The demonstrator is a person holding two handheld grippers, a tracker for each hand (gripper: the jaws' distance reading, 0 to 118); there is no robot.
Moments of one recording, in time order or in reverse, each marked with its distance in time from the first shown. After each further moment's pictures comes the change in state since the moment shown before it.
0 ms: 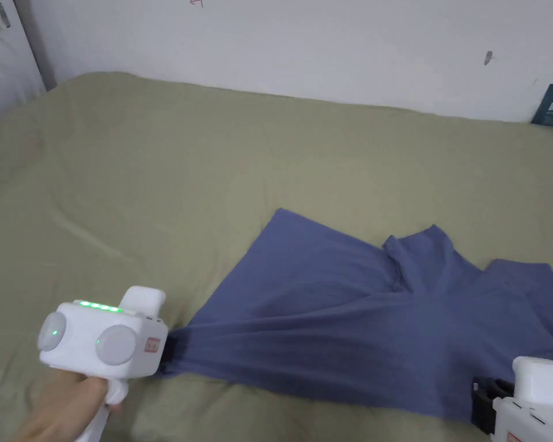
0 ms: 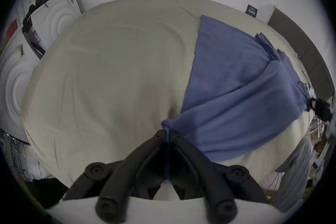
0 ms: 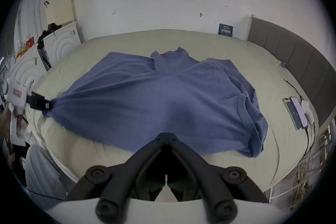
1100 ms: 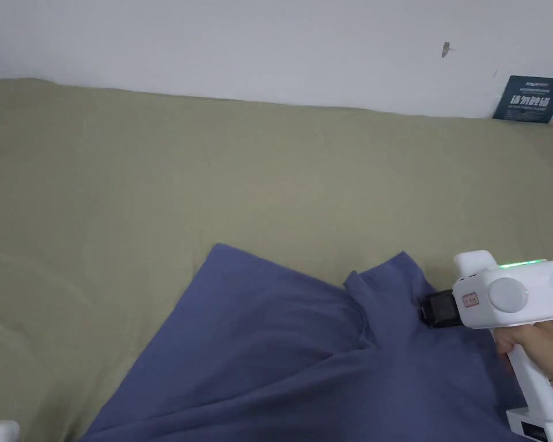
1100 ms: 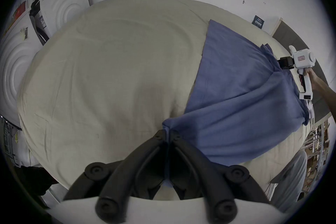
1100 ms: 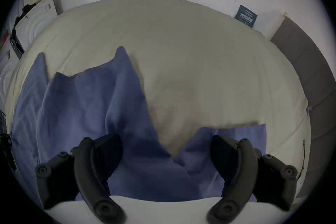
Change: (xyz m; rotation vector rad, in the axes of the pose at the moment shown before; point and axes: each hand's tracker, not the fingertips) left arm -0.001 -0.011 -0.008 0.020 -0.020 0.121; right arm 0.104 0.178 -0.265 -0.280 -0.027 0.198
